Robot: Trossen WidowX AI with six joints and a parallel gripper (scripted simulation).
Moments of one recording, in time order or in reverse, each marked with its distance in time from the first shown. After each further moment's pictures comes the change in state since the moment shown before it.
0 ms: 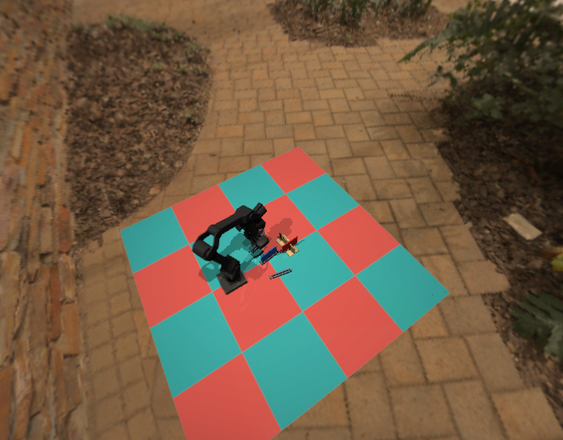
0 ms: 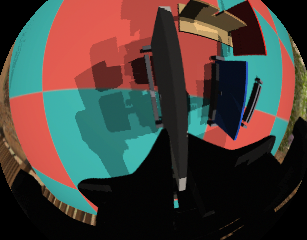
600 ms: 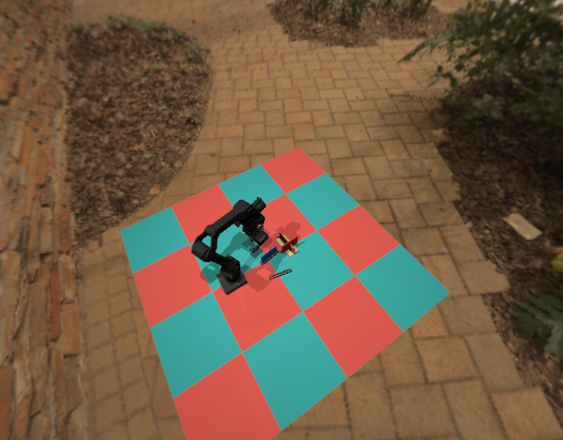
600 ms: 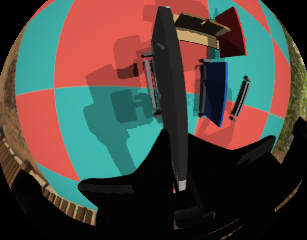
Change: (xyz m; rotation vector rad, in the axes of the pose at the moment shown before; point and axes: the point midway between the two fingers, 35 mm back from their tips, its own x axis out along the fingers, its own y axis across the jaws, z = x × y) arm -0.041 0.000 0.001 0.000 -0.008 0.001
